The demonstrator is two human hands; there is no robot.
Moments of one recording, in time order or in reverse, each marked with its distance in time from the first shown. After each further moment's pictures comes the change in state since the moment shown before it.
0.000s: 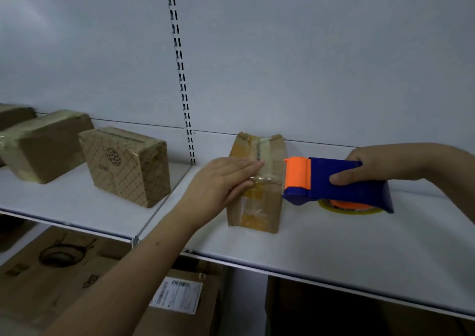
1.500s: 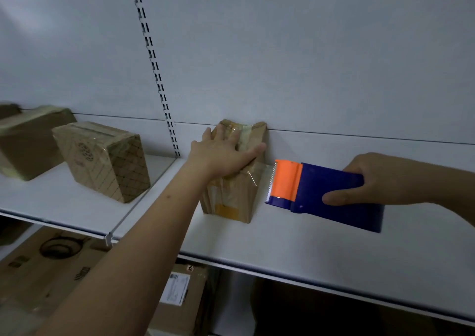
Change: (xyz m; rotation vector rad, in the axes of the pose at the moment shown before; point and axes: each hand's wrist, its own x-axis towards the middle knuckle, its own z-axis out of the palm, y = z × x) left_hand 0.097 0.032 0.011 0.153 -0.558 -0.828; right_hand -0.020 0.042 0.023 -0.077 0.195 -0.084
